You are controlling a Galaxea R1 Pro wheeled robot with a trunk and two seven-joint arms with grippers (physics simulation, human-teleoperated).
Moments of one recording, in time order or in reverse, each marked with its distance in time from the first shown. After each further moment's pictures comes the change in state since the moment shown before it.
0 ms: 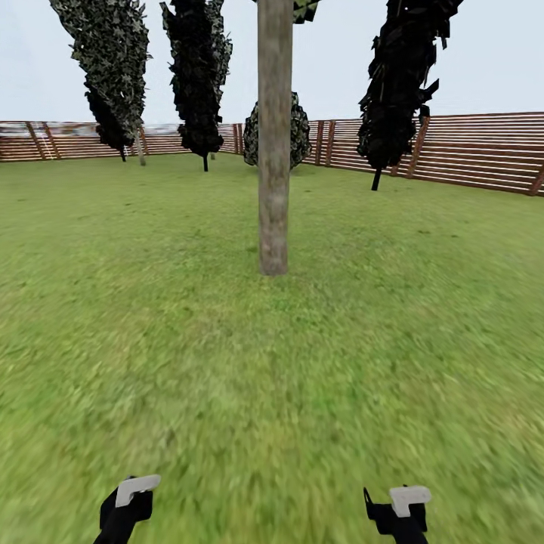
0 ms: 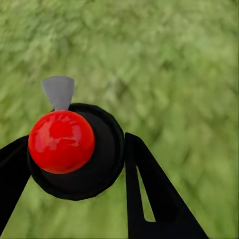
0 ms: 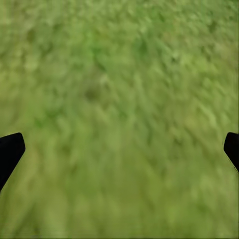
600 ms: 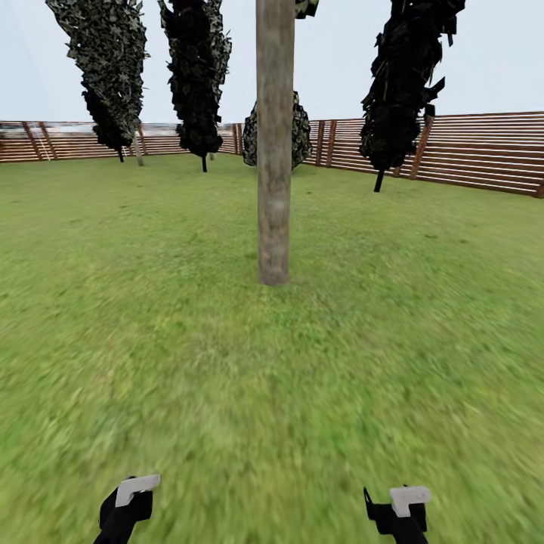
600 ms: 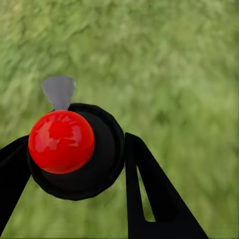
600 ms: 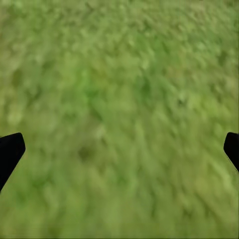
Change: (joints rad) left arm 0.000 0.000 0.000 0.000 0.000 0.000 0.000; right arm 0.000 0.000 0.000 0.000 0.000 0.000 0.000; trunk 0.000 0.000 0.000
